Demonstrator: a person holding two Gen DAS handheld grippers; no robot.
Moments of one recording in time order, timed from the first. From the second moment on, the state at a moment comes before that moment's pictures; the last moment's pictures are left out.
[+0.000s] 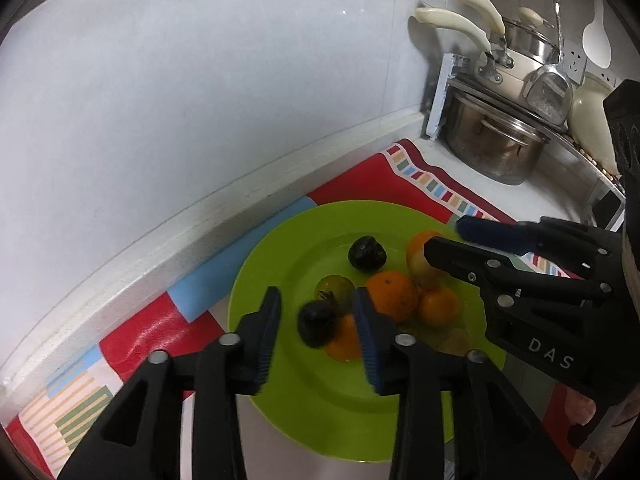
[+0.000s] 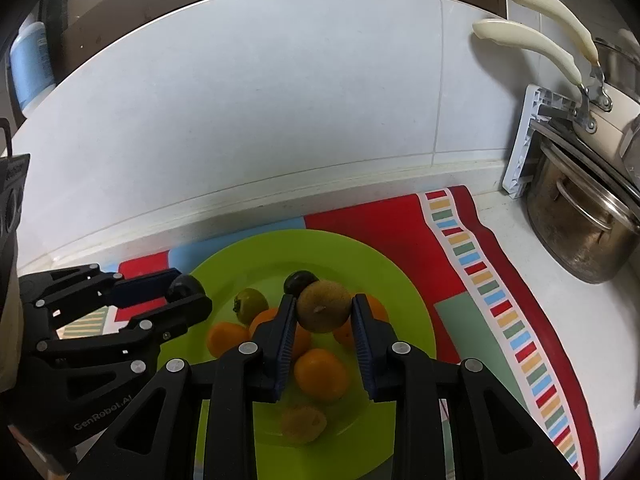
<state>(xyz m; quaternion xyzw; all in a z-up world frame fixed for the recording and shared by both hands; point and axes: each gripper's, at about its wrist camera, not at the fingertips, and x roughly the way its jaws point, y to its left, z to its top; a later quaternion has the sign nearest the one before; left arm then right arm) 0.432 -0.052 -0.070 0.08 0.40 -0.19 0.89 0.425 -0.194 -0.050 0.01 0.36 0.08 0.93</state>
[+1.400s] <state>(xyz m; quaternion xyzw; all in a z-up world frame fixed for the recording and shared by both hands) 0.171 -0.035 0.036 0.03 0.28 -0.07 0.96 0.170 -0.210 0.038 0.01 0.27 0.07 0.96</state>
